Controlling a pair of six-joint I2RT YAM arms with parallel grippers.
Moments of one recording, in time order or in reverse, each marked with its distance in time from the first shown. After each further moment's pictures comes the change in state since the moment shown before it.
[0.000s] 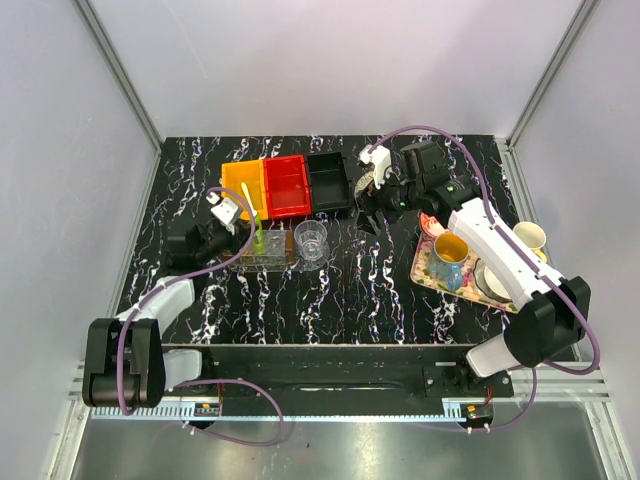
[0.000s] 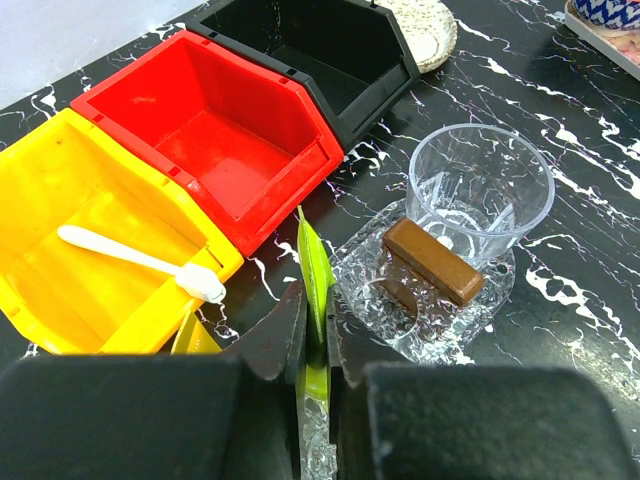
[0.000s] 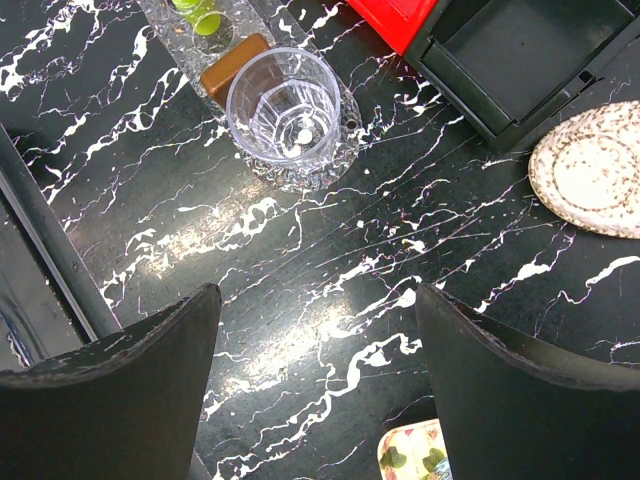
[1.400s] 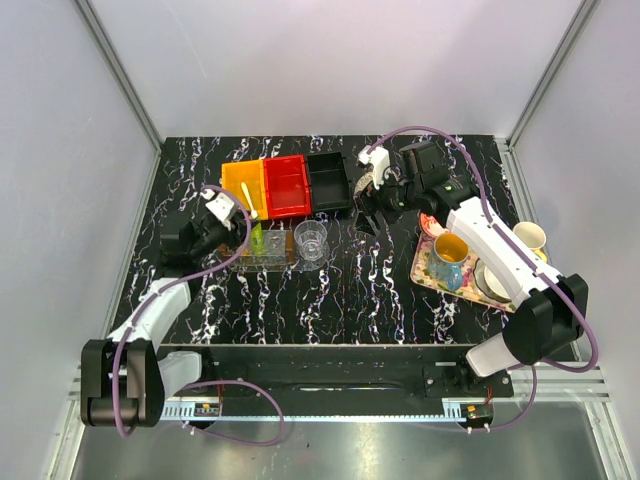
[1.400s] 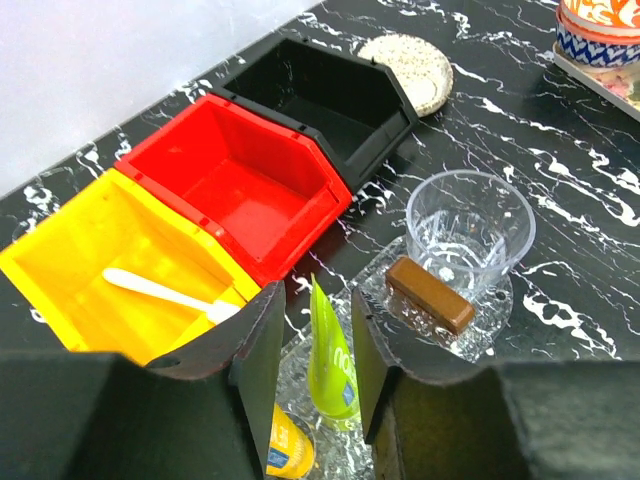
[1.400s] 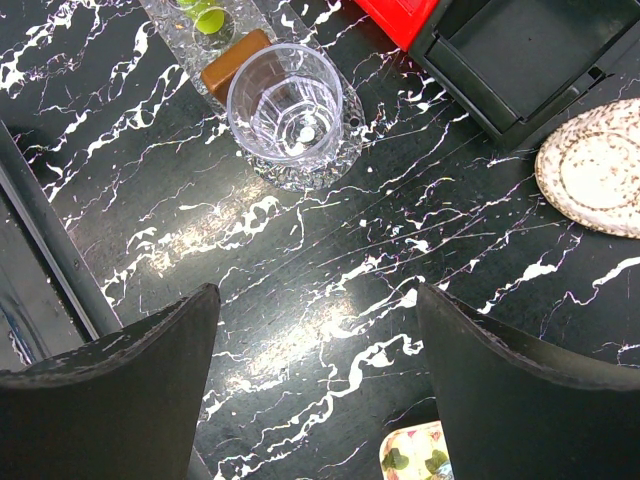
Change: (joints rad) left arm 0.000 -0.082 0.041 -0.065 0.007 0.019; right arm 0.000 0.013 0.000 0.000 -0.006 0.000
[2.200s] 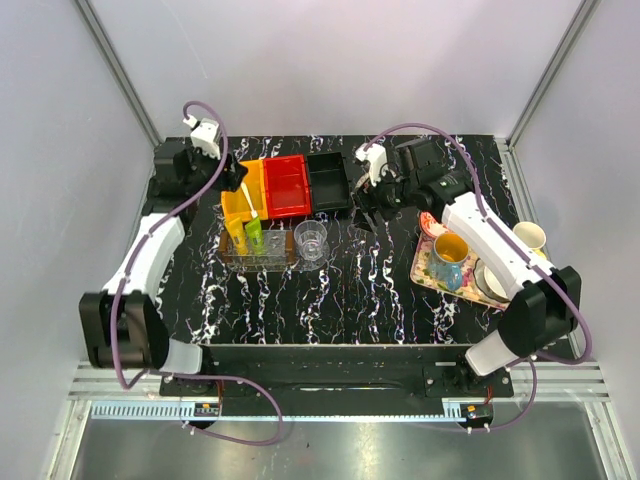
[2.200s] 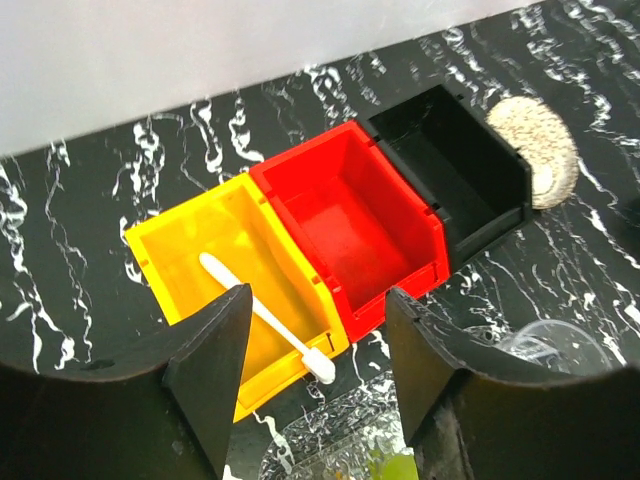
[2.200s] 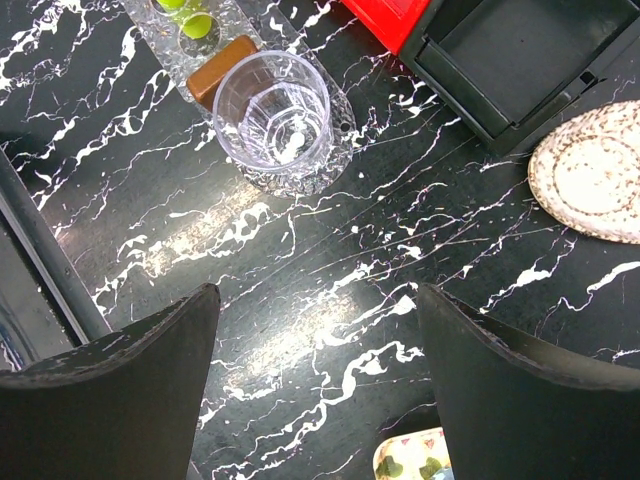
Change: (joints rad) left arm 0.000 0.236 0.597 -0.441 -0.283 -0.171; right arm 0.000 0.038 0.029 0.004 0.009 0.003
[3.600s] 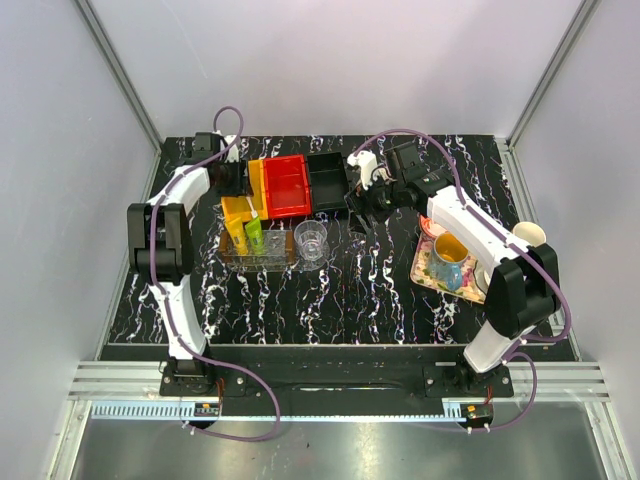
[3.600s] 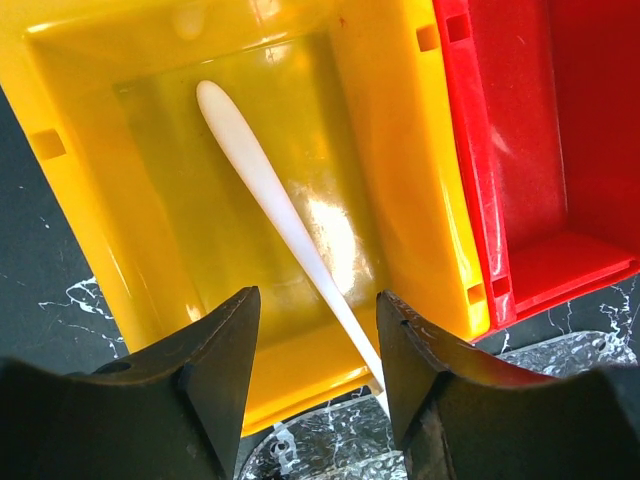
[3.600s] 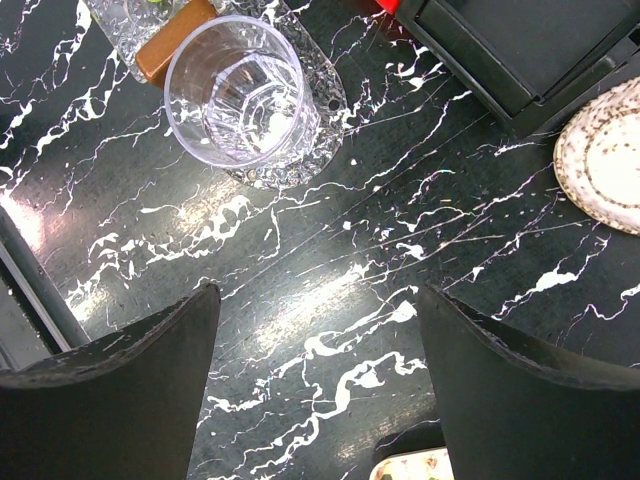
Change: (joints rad) left arm 0.000 0.690 0.507 -0.487 -0.180 -0.107; right arm 0.000 0.137 0.005 0.027 0.010 -0.004
